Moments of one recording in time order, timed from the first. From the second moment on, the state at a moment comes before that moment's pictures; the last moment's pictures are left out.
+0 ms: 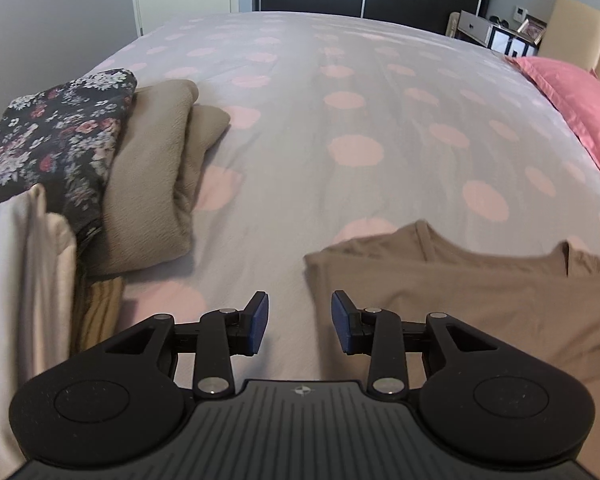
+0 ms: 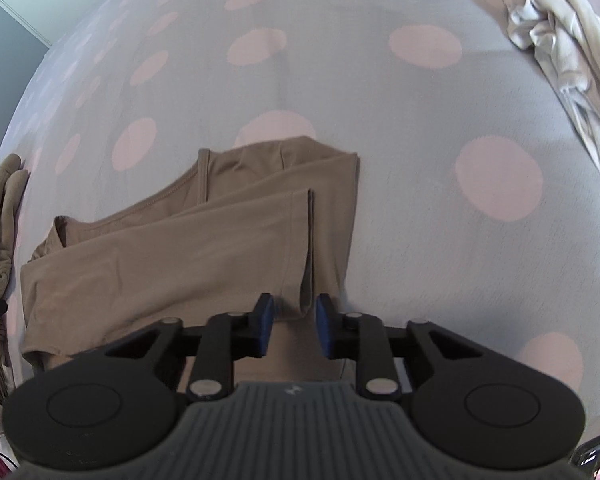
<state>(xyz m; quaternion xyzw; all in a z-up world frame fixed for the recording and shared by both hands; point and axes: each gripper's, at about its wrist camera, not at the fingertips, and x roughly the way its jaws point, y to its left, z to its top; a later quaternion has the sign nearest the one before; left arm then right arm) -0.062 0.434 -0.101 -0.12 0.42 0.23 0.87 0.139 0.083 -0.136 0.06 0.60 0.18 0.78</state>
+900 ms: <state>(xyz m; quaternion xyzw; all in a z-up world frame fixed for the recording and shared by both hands) -0.092 0.374 -0.143 0.03 0.50 0.14 0.85 0.126 0.065 -0.124 0.03 0.58 0.11 0.80</state>
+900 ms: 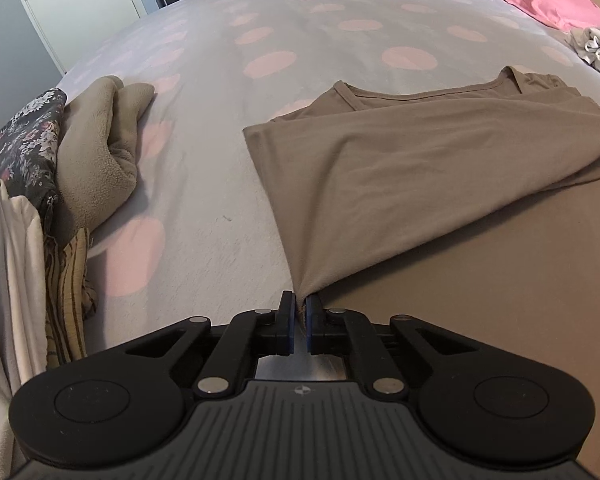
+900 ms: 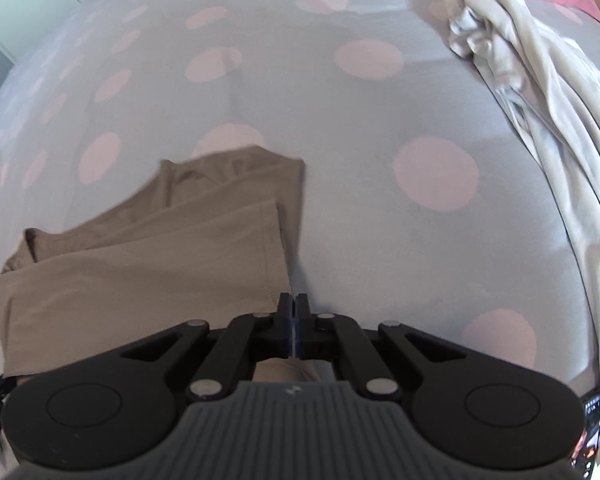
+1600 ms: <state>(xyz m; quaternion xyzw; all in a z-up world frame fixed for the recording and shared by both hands) -0.093 0.393 -0.085 -0.05 0.47 0.12 0.87 0.128 0.054 -0.110 0.04 0.55 0.12 0.83</state>
